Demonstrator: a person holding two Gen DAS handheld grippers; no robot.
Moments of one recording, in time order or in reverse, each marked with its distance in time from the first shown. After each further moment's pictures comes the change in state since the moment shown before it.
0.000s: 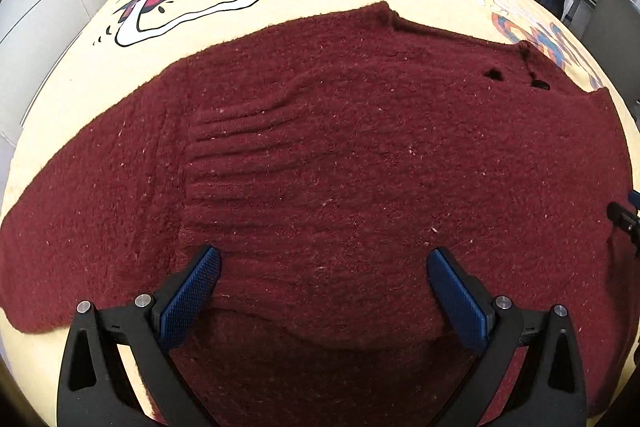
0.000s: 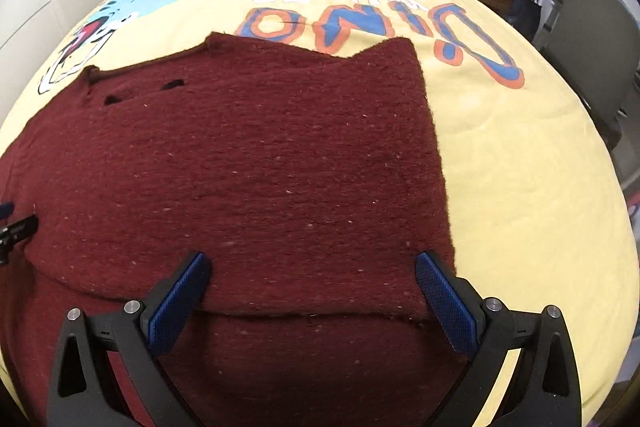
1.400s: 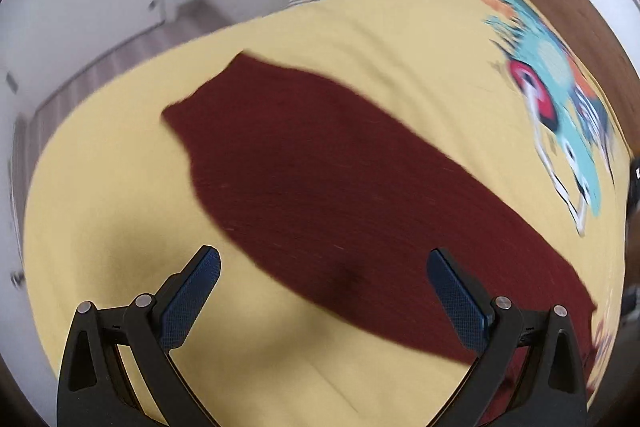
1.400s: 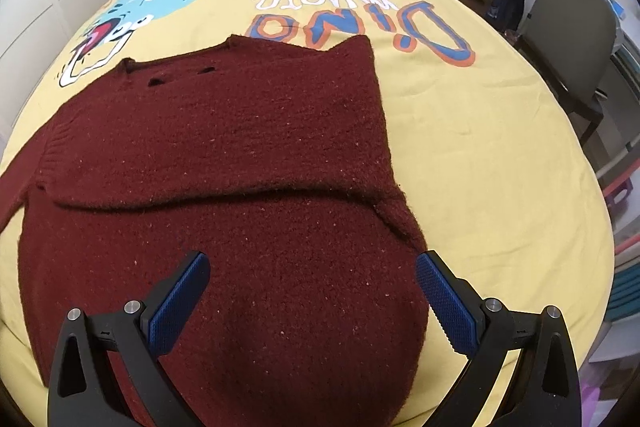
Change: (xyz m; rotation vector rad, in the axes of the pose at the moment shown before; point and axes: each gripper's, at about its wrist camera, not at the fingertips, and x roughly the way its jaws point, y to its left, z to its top) left arm -0.107 0.345 -0.116 -0.991 -0.056 0.190; right arm -0.094 0.000 -0.051 0.031 0.023 -0.032
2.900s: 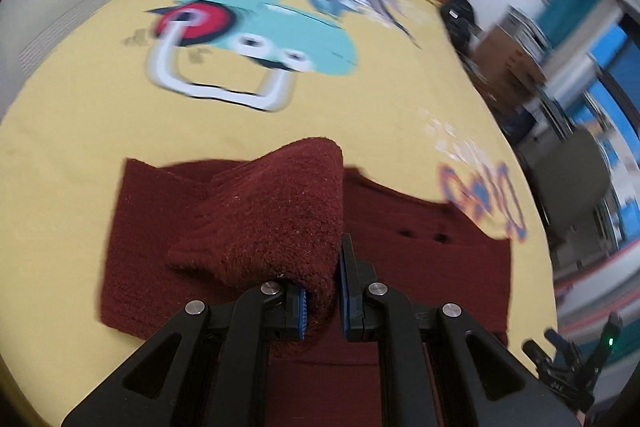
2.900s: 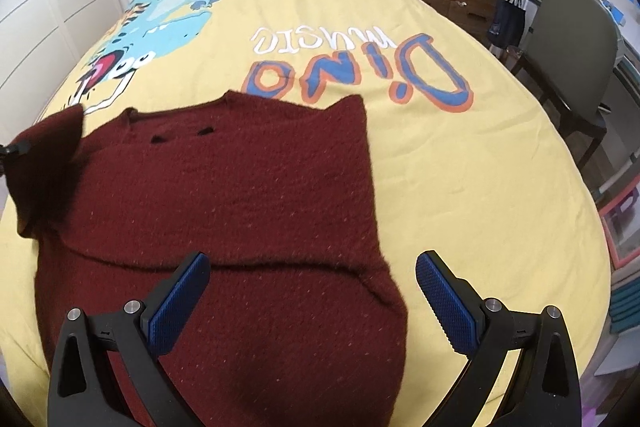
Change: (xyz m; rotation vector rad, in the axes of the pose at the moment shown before) left arm -0.073 -0.335 -0.169 0.671 0.084 -0.491; right arm -0.018 -0.018 0.050 0.020 -0.076 0.038
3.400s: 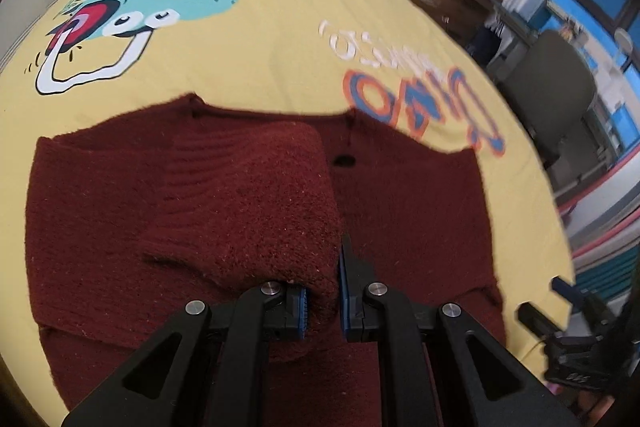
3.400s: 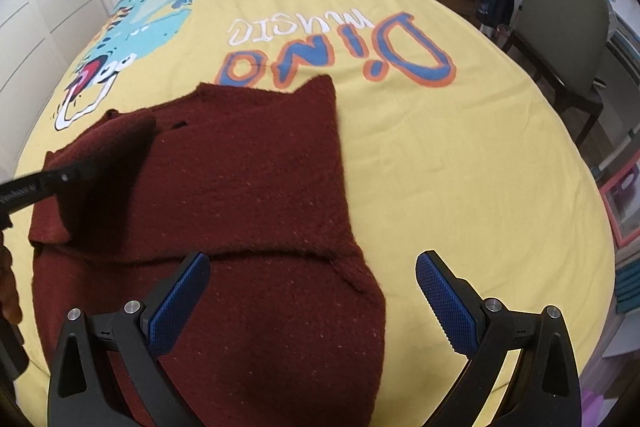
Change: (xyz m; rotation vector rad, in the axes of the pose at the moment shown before) left arm 0.093 -0.111 -0.065 0.228 0.138 -0.014; right arm 0.013 -0.028 -0.014 0.057 0.053 0.001
